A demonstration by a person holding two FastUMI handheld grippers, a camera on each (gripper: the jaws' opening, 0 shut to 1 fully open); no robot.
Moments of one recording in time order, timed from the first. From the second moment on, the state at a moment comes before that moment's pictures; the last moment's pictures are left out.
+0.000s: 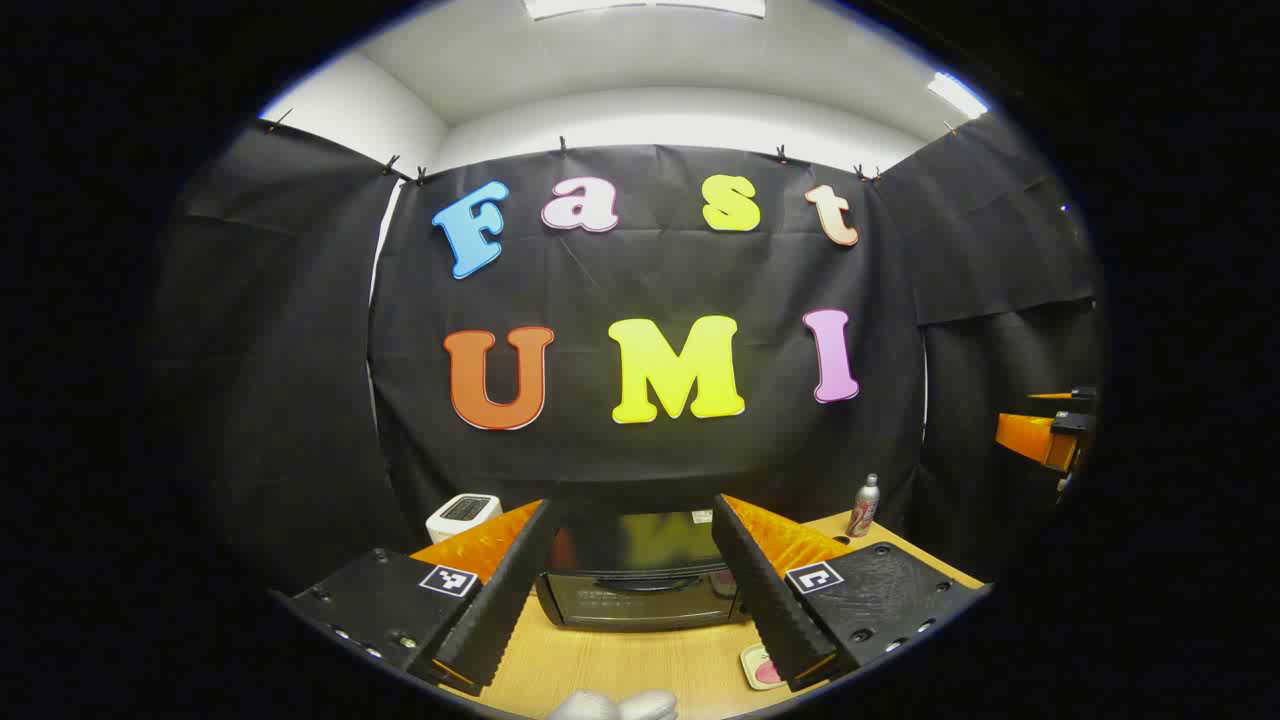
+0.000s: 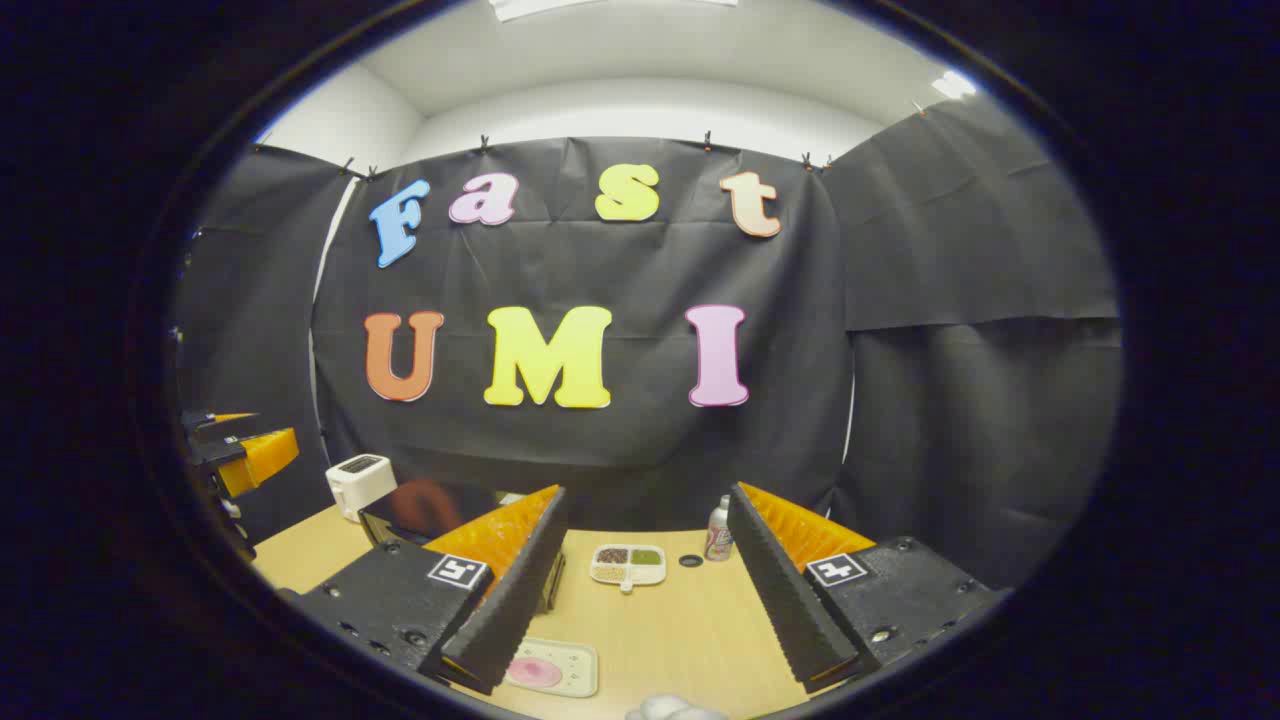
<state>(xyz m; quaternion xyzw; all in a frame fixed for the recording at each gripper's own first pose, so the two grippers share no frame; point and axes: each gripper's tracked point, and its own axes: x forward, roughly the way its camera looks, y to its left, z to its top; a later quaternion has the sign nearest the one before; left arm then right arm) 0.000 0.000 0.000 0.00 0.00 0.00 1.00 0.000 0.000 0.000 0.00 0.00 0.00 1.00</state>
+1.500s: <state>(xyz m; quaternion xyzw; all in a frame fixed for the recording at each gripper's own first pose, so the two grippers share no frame) 0.148 -0.028 -0.183 0.01 0.12 -0.02 0.99 -0.011 -0.016 -0.005 -0.03 0.04 -0.03 1.00</state>
